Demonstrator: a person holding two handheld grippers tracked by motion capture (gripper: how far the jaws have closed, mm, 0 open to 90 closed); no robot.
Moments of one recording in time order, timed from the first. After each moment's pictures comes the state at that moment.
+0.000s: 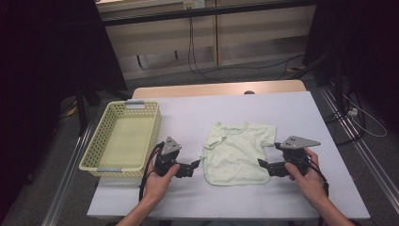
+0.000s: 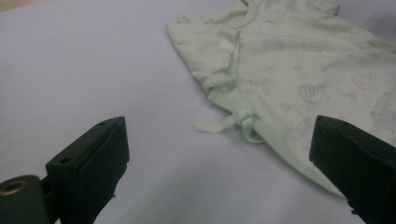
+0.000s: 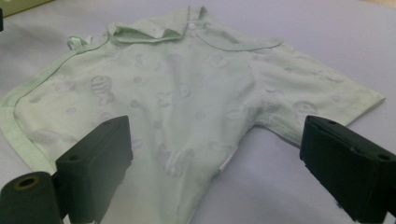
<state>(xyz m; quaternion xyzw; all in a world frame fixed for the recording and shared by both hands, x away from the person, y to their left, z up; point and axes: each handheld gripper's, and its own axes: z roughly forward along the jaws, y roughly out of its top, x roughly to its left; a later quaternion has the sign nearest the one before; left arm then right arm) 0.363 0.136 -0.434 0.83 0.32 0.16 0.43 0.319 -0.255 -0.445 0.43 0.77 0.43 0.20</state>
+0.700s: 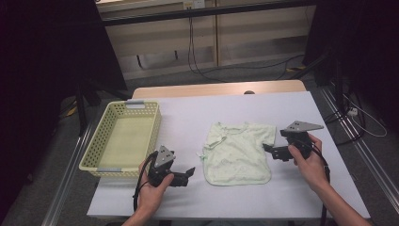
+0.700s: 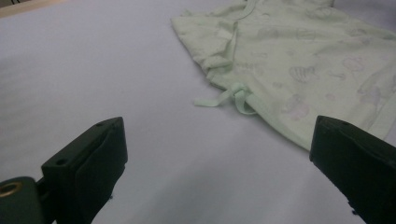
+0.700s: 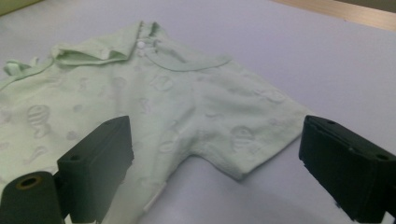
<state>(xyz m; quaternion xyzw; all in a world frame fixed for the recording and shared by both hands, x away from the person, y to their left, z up) 0.339 0.150 -0.436 0.82 0.32 0.17 0.43 0.358 -0.277 -0.434 0.46 0.76 0.41 0.21</state>
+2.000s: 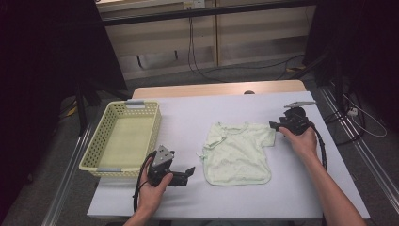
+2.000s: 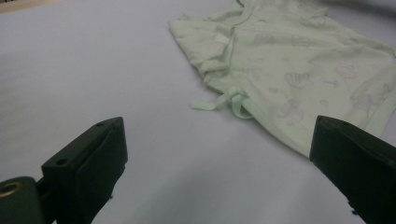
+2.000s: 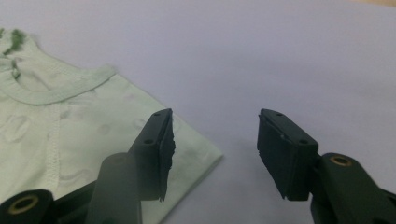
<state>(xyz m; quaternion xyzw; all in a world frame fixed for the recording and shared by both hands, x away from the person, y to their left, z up) 0.339 0.152 -0.435 0.82 0.33 0.16 0.45 0.445 -0.310 -0.453 0.54 0.73 0.35 0.20</state>
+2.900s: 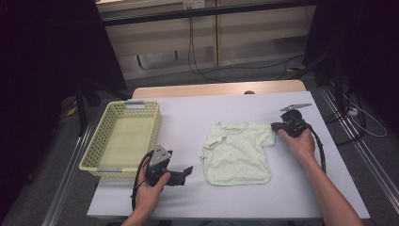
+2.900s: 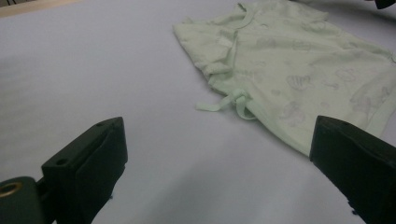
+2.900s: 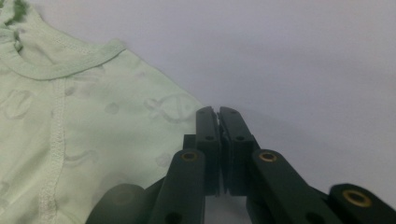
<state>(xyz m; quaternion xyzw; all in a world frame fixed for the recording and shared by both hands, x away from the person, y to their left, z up) 0.340 0.158 -0.433 0.81 0.33 0.16 0.45 0.444 -0.302 -0.461 0.53 0.76 0.34 0.18</state>
